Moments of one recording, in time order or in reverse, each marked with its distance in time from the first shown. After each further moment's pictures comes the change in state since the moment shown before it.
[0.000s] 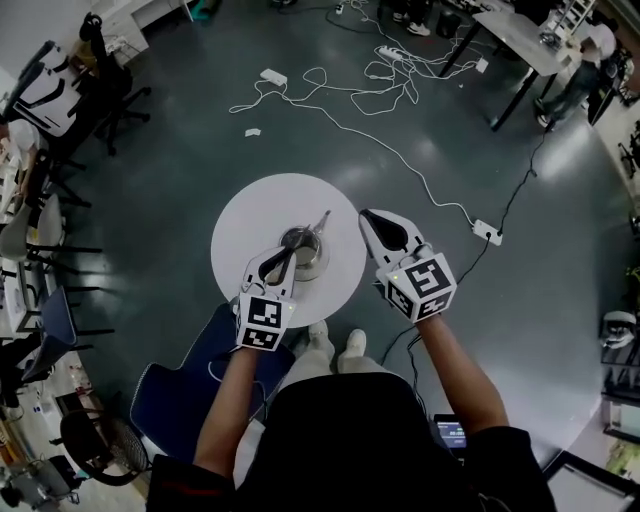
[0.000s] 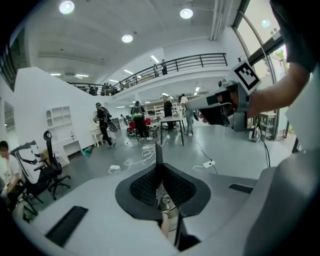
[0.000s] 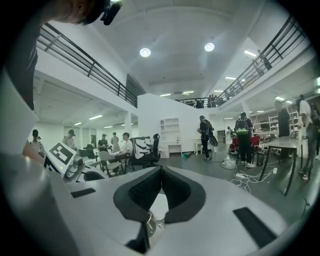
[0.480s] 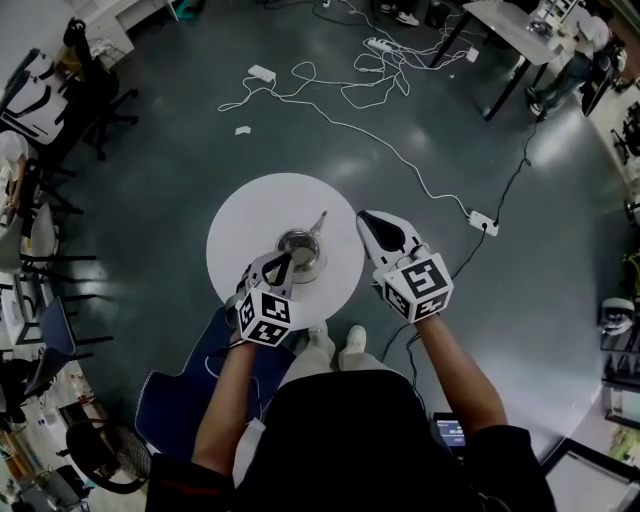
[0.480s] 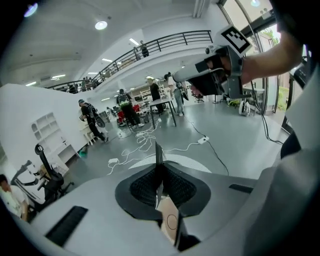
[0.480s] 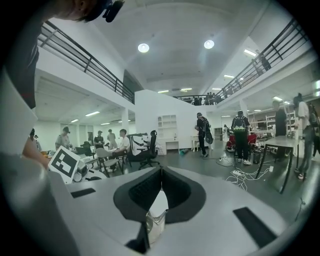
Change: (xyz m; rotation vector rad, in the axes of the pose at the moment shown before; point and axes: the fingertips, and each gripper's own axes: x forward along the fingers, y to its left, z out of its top) left arm 0.034 0.005 -0.045 0.192 0.195 -0.077; right arm 0.017 -0.008 -0.013 -0.001 0.041 -0.034
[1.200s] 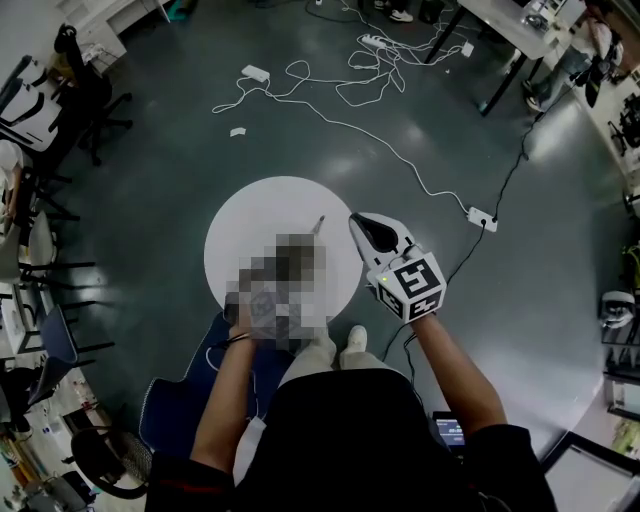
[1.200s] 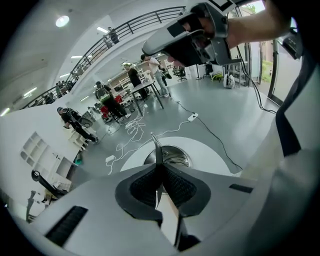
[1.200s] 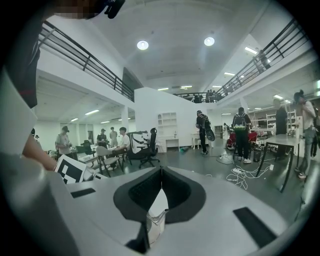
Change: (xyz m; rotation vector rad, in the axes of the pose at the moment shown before) left arm 0.044 -0.007 -0.024 0.247 0.197 -0.087; right arm 0.021 -0.011 -0.010 0.004 0.027 0.002
